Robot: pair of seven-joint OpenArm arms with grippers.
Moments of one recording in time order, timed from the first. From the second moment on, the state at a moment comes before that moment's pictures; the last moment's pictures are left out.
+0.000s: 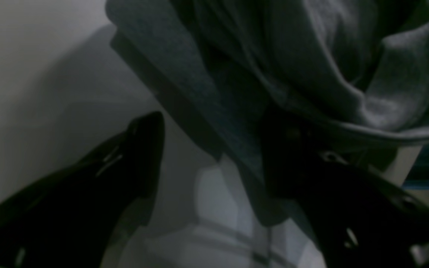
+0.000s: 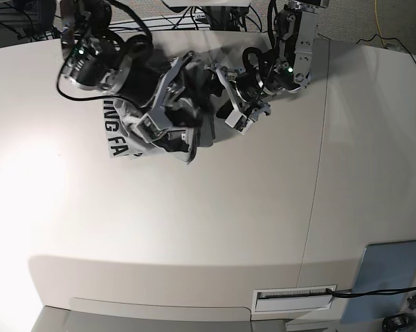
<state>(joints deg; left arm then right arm) 13.2 0.2 8.1 89.9 -17.4 -30.9 38.8 -16.4 15.2 -5.7 130.4 35.7 22.4 -59.6</state>
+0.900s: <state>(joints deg) 13.2 0.2 8.1 89.9 -17.4 -30.9 38.8 -21.0 19.1 -1.5 123.8 25.6 23.5 -64.2</state>
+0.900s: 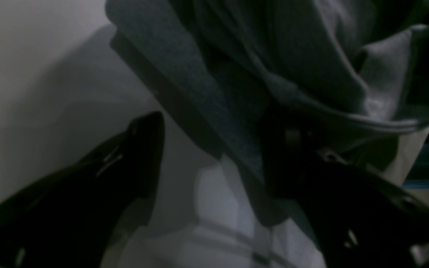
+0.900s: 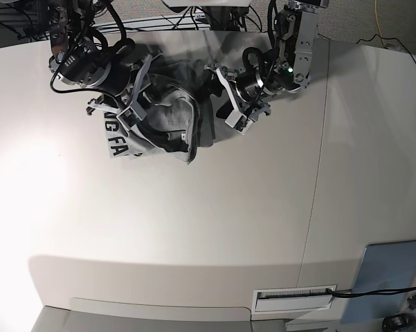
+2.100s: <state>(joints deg) 12.7 0.2 8.1 89.9 -17.4 -30.9 39.5 -23.4 19.2 -1.5 132.6 60.5 35.6 -72.8</state>
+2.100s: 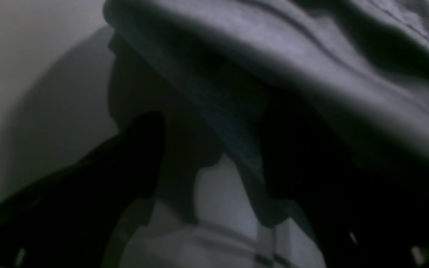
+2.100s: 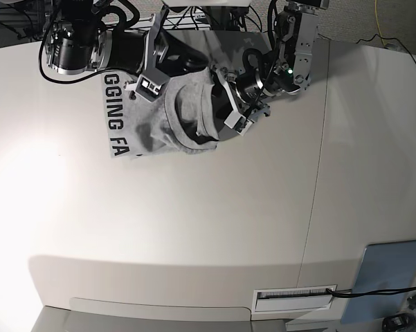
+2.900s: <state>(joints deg) 15.4 -9.1 5.6 106.2 -28.3 -30.0 49.8 -17.1 18.8 14.2 130.2 37.4 27.1 -58.3</state>
